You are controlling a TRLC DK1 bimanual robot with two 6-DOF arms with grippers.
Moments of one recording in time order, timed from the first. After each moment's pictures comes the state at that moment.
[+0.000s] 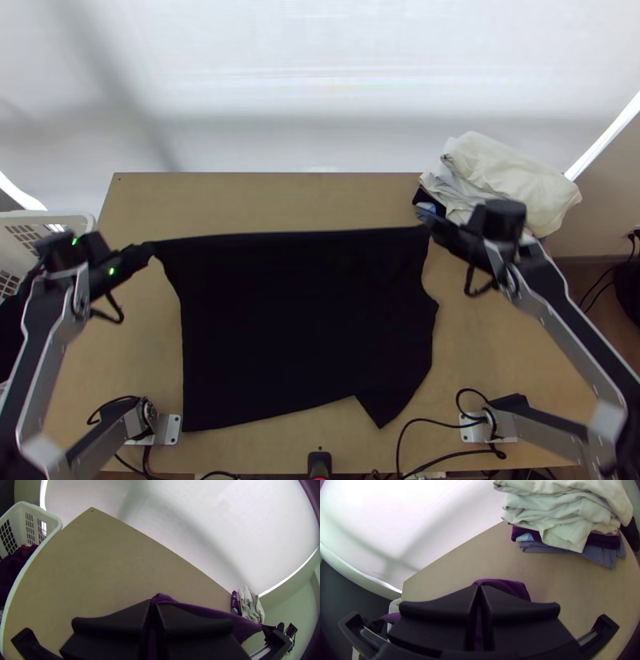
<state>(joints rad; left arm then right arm) 0.27 1.11 0.87 -0.41 0.38 -0.36 0.24 1.28 1.03 -0.35 -0.14 0.69</state>
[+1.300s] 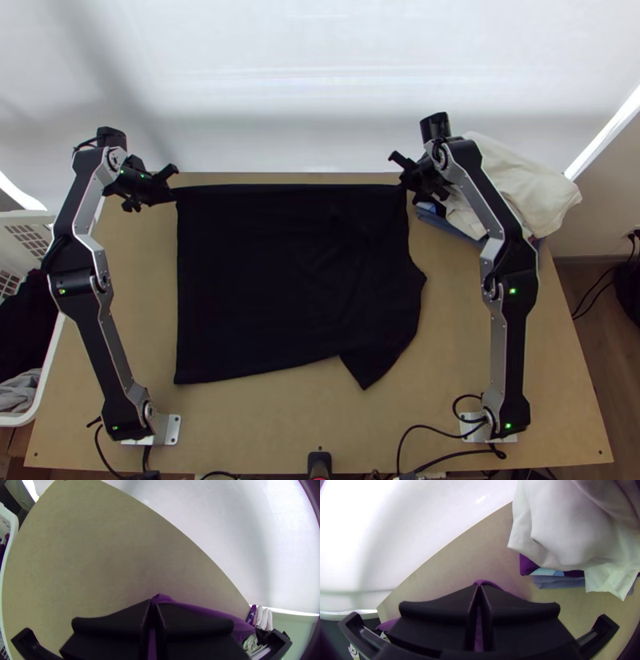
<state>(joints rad) 0.22 2.31 2.21 -1.03 0.36 -0.37 0.22 2.32 2.28 -0.95 -0.08 0.78</state>
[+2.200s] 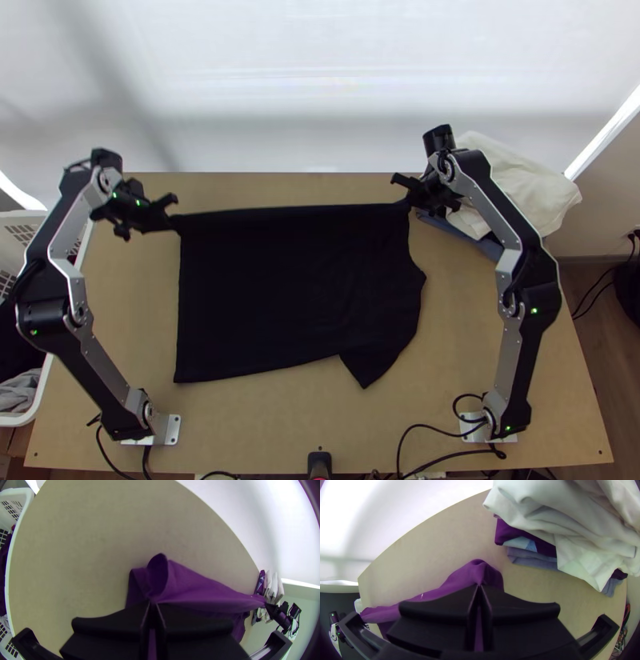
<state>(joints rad) 0.21 1.94 1.67 -1.00 0.35 -0.21 0.23 2.11 1.96 -0.96 -0.04 0.59</state>
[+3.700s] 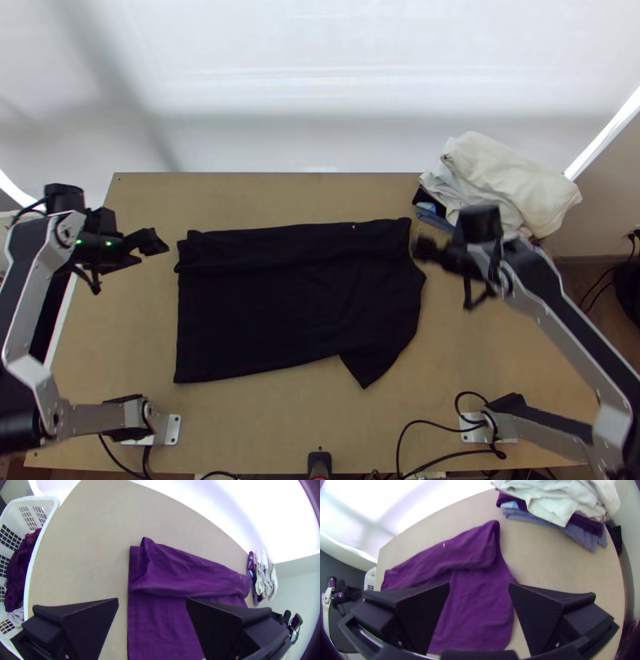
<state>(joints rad) 0.26 1.40 1.31 -1.03 0.36 -0.09 0.40 1.22 1.06 -0.72 -0.02 0.61</state>
